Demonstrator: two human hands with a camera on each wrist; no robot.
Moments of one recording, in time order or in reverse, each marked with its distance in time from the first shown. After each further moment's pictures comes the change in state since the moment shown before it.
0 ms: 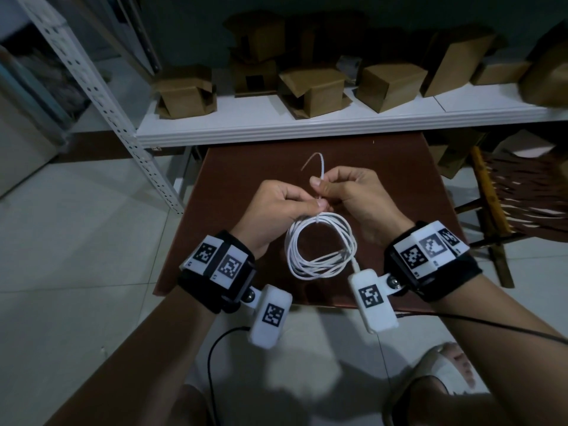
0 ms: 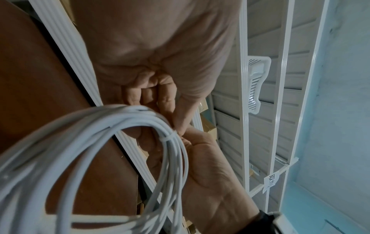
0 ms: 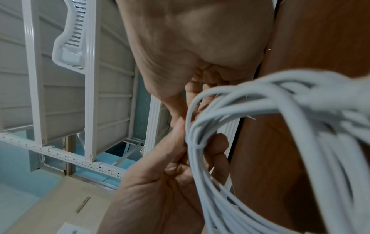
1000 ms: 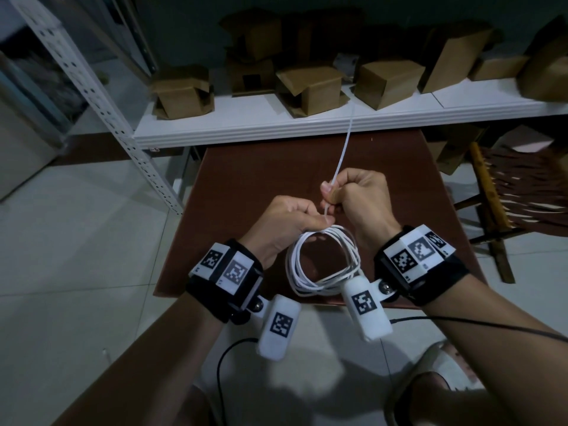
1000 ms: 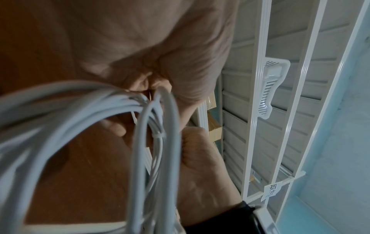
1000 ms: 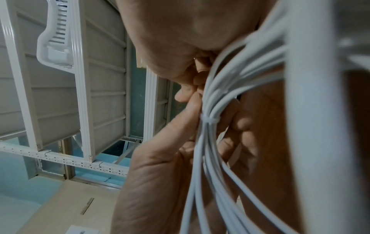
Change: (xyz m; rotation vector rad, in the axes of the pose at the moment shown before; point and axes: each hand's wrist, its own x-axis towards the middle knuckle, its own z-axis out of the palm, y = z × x) left_hand -0.006 -0.008 0.016 0.060 -0.080 -0.148; right_hand 0.003 0.016 0.001 -0.061 0.240 -0.055
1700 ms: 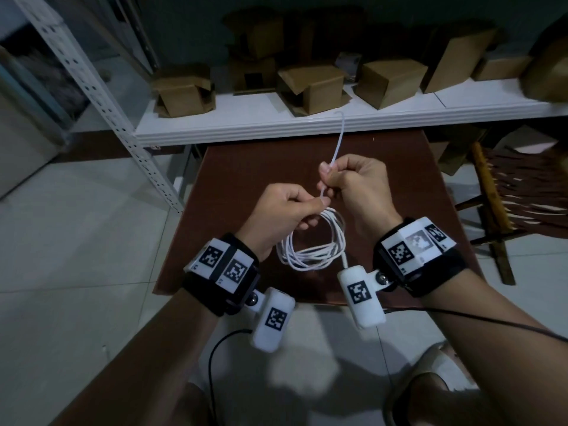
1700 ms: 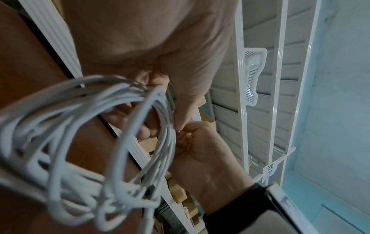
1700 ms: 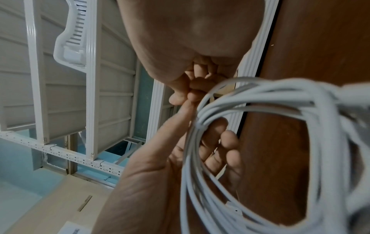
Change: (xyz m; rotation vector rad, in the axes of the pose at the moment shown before) left_hand 0.008 0.003 -0.005 0.010 0.139 0.078; right_hand 0.006 -0.012 0.003 0.097 -0.065 -0.067
